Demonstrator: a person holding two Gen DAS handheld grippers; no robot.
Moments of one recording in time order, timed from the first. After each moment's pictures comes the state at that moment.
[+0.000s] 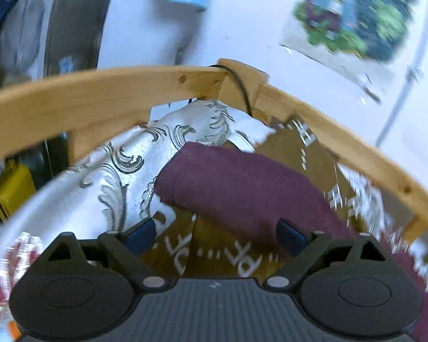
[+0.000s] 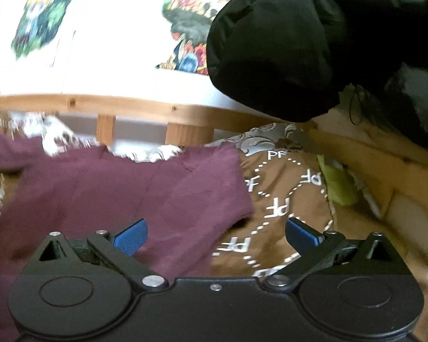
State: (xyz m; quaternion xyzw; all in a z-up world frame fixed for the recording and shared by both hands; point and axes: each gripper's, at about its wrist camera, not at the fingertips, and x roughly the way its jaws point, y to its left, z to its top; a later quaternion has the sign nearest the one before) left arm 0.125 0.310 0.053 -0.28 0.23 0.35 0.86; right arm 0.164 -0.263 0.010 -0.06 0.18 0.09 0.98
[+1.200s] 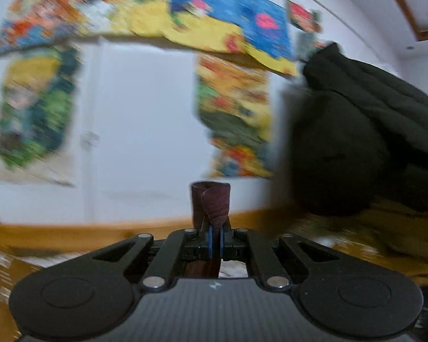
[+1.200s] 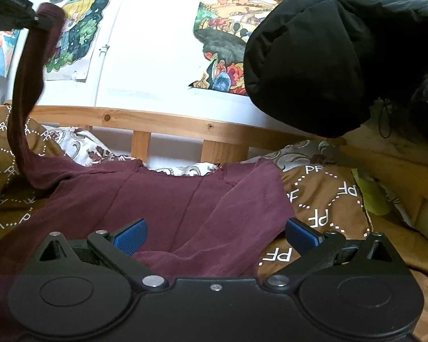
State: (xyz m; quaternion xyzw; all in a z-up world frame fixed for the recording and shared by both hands) left arm 0.175 0.051 0.129 0.00 0.07 -0.09 0.99; right arm 0.155 -0.249 -0.004 -0.08 0.13 0.14 0.98
